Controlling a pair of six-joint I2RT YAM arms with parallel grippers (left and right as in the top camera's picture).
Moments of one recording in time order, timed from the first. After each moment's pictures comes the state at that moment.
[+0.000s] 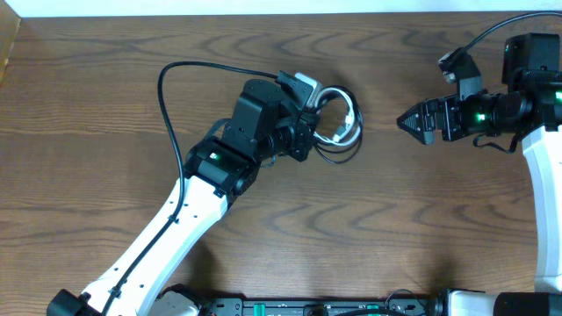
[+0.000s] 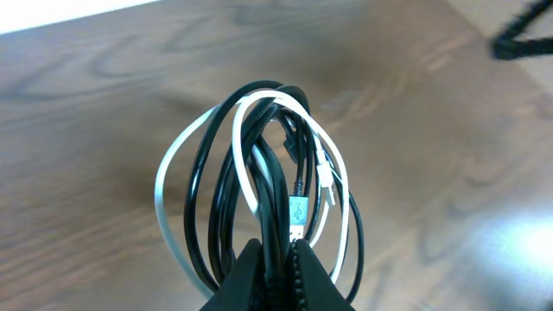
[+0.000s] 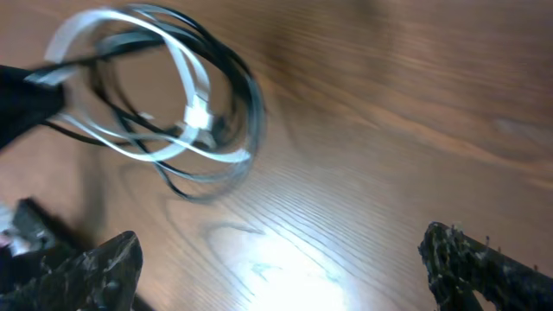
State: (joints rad) left arm -0.54 1.37 1.15 -0.39 0.29 -0.14; right arm -0.07 1.50 1.54 -1.21 -0.61 -0.27
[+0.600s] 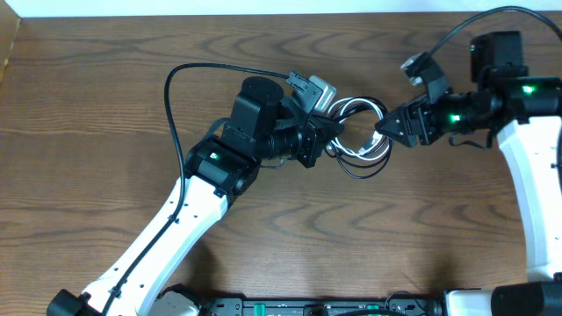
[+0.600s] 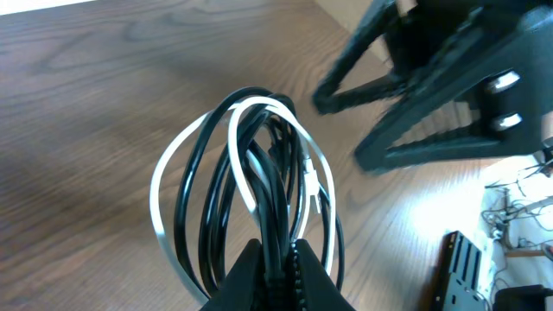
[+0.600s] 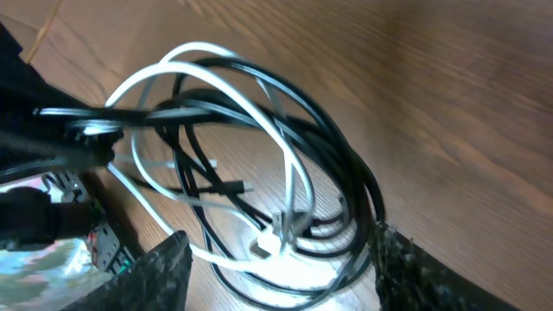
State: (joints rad) left arm -0.54 1.37 1.15 -0.31 0.56 -0.18; right arm 0.05 1.54 1.54 -1.20 -0.69 -0.35
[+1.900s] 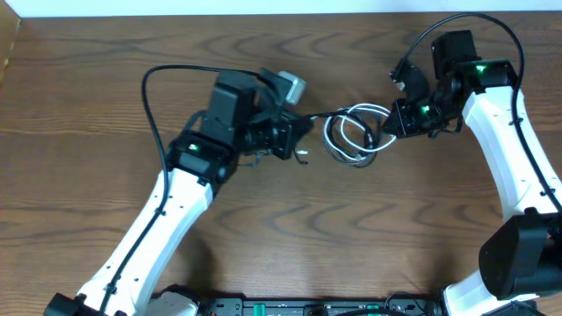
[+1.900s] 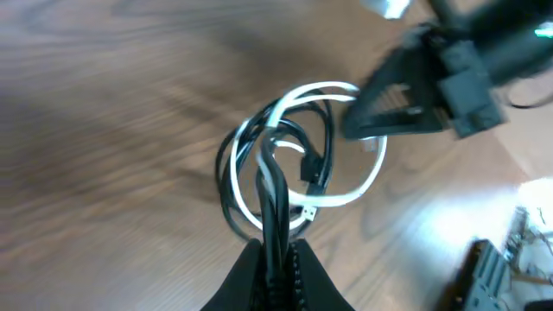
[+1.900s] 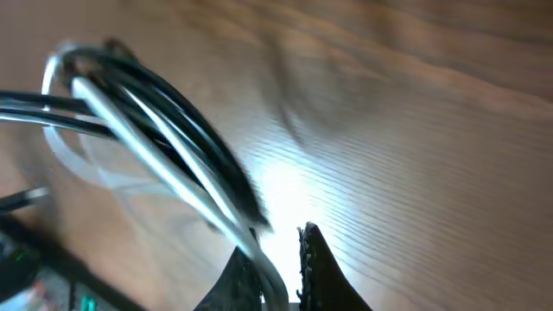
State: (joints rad) left arm -0.40 1.37 1.15 -0.46 0.55 -0.17; right arm 0.10 1.74 1.54 -1.16 -0.40 -0.10
